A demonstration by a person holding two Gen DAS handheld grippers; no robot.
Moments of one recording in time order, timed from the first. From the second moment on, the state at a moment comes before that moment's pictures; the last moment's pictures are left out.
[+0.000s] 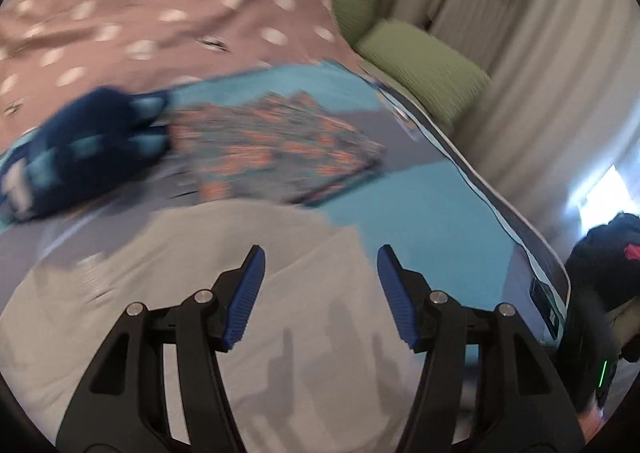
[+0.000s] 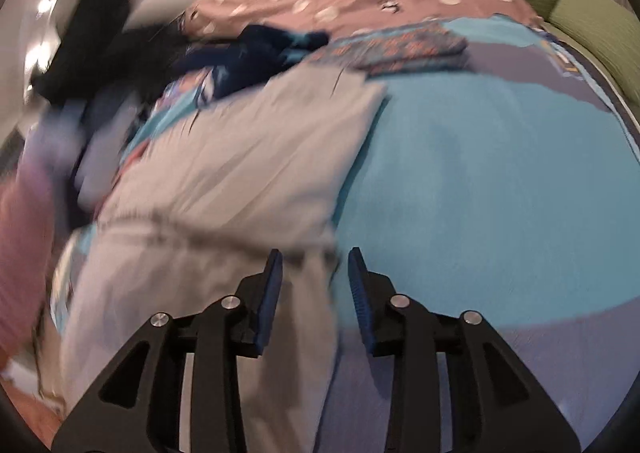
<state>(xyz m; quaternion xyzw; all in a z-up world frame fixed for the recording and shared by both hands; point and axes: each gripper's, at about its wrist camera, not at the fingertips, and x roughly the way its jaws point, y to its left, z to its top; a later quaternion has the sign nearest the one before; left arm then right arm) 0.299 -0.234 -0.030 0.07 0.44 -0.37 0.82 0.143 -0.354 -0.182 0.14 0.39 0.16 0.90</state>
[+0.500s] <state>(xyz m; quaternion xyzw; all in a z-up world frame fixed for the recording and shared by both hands) 0.333 -0.299 -0.063 0.09 0.49 -0.37 0.78 0.142 -0.382 -0.195 0.24 0.36 0.20 0.88</state>
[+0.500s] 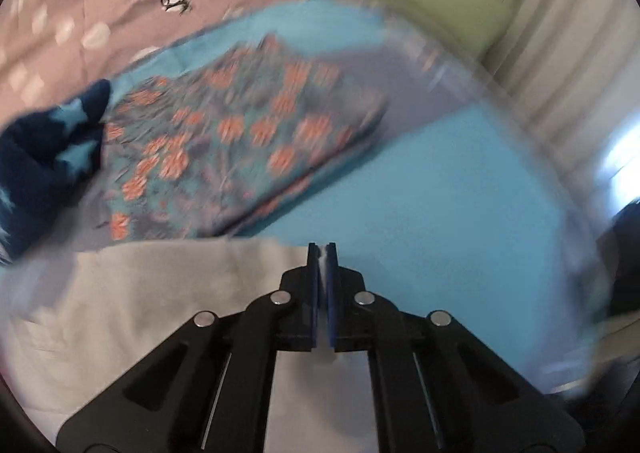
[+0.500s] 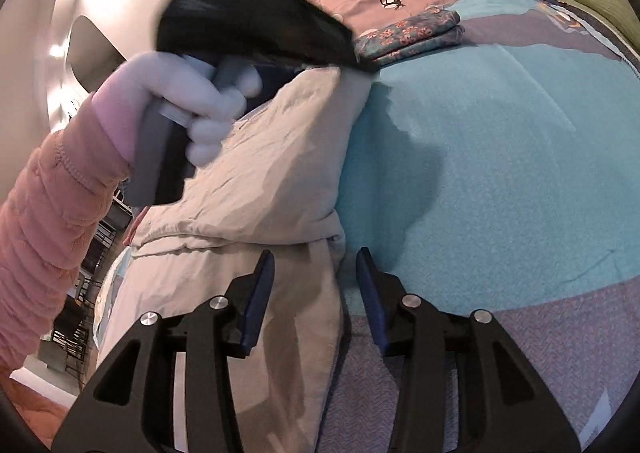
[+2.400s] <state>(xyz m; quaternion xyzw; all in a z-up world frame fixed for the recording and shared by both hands) 0.229 0.185 -0.091 -0.11 0.42 -0.05 0.90 0.193 -0.345 -0.139 0.11 0.40 0.08 0.90</state>
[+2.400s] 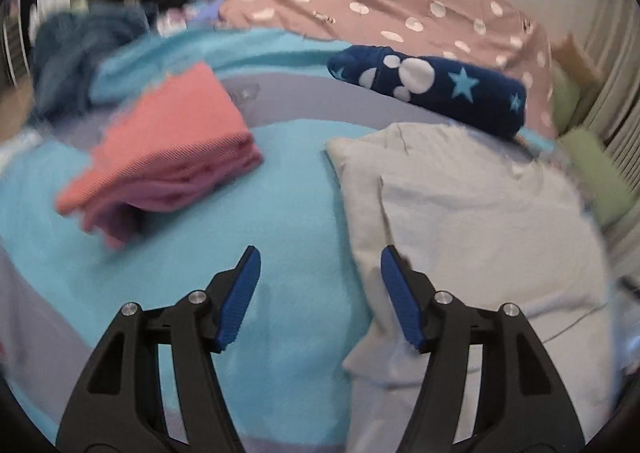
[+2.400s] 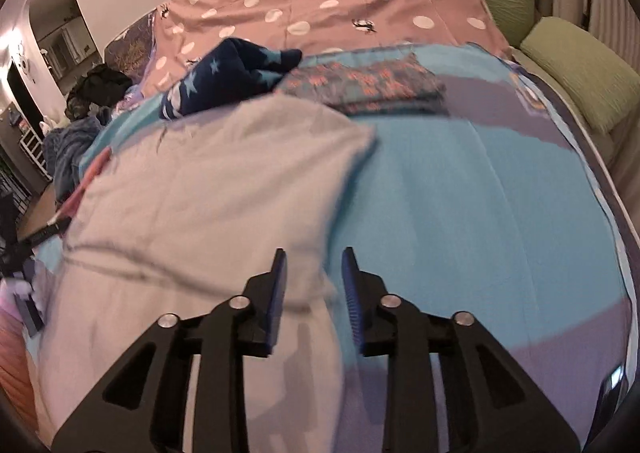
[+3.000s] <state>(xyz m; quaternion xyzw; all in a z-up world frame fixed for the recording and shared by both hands) 0.325 0.167 -0.104 -0.17 0.40 -0.12 0.89 0.312 -0.379 -0.160 0.21 0.41 0.07 0.89</state>
